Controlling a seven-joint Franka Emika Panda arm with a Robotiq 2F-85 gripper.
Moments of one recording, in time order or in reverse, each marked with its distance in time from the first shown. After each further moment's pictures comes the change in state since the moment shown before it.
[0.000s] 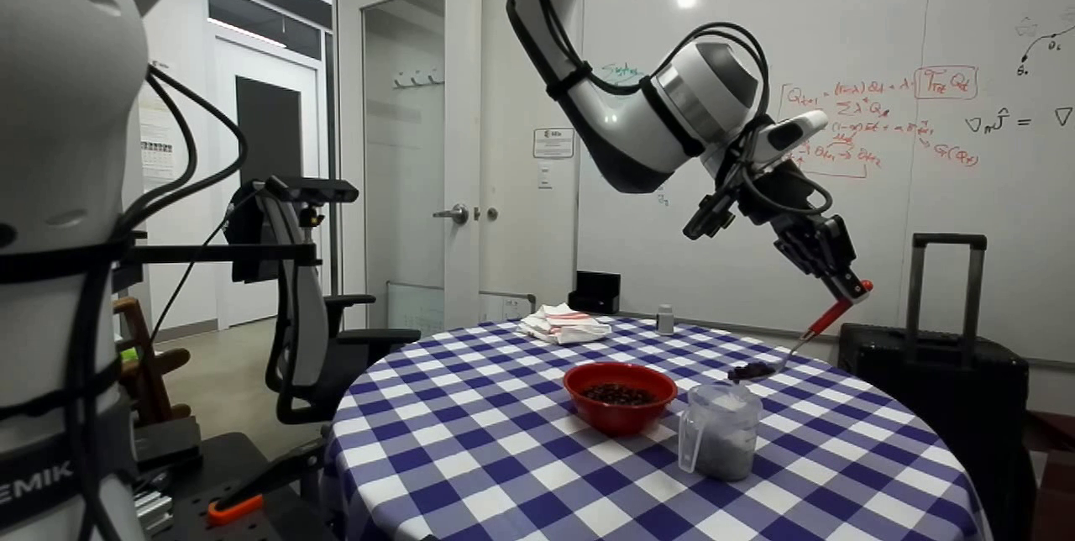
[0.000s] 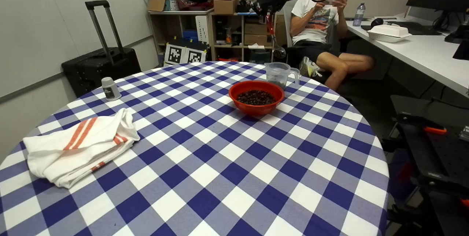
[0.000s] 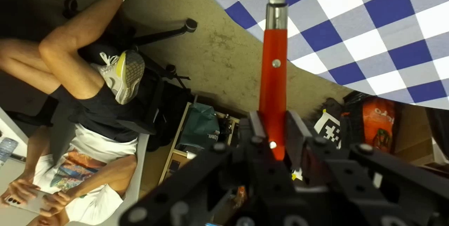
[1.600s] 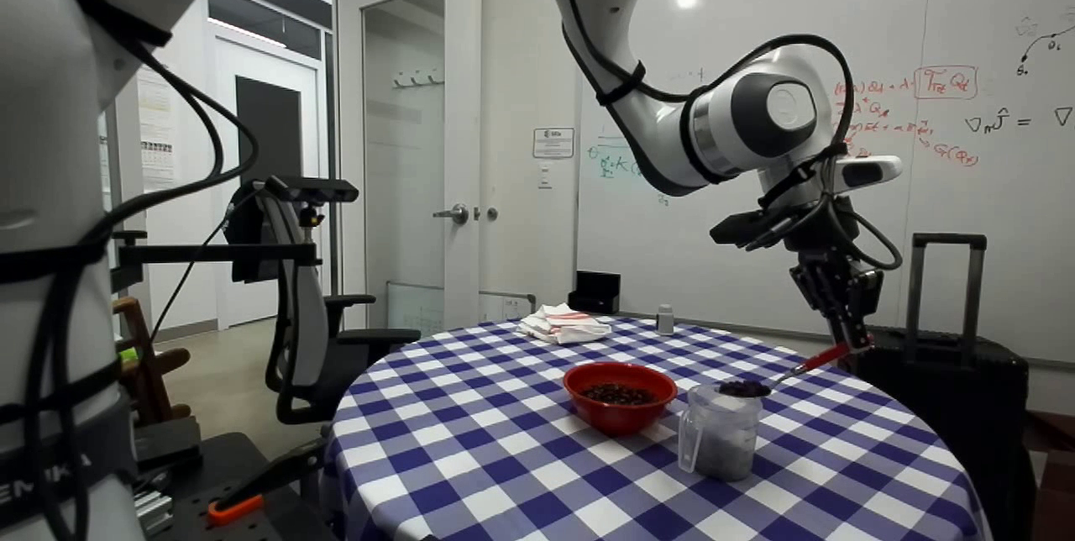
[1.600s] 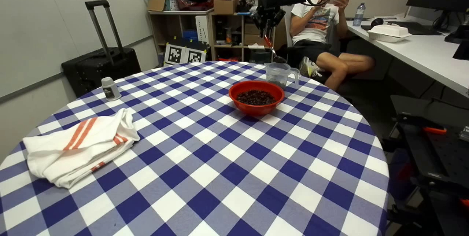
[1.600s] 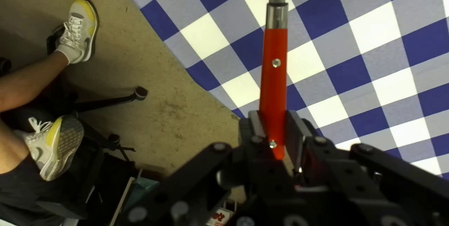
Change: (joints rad) arm -0.270 0.096 0.231 0.132 0.562 -0.064 -0.623
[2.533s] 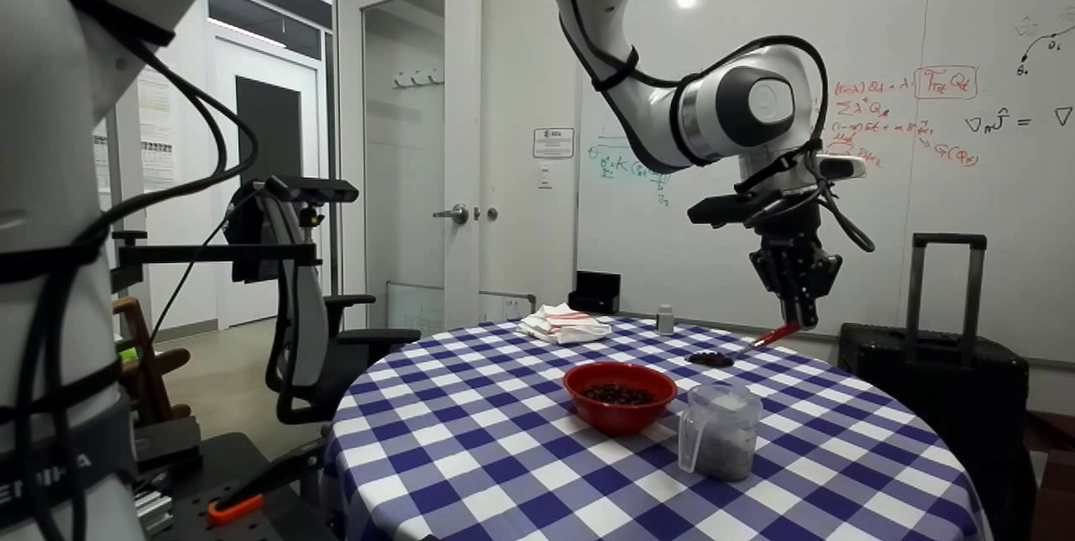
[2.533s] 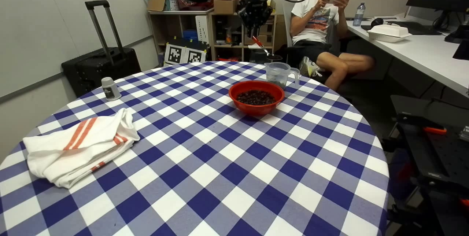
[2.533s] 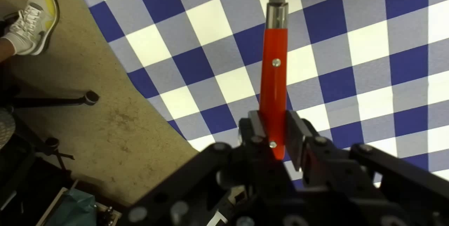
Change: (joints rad) arm -0.050 0.002 0.125 0.090 0.079 -0.136 -0.213
